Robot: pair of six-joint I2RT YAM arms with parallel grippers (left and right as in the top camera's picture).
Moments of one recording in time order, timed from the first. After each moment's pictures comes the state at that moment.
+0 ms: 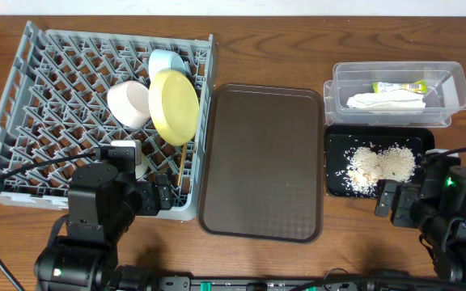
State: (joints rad) left arm -0.15 0.67 0.88 -0.95 0.04 -0.17; right arm -0.07 0.72 1.02 -1.19 -0.01 0.07
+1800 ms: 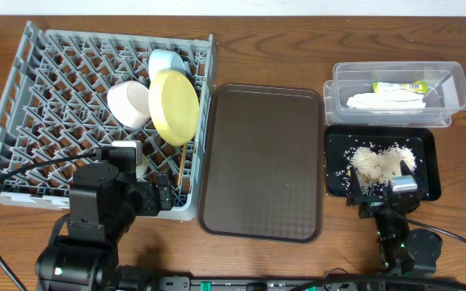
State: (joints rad) left arm -0.15 0.67 0.88 -0.95 0.04 -0.17; right arm -0.07 0.03 0.01 -0.06 -0.18 -0.07
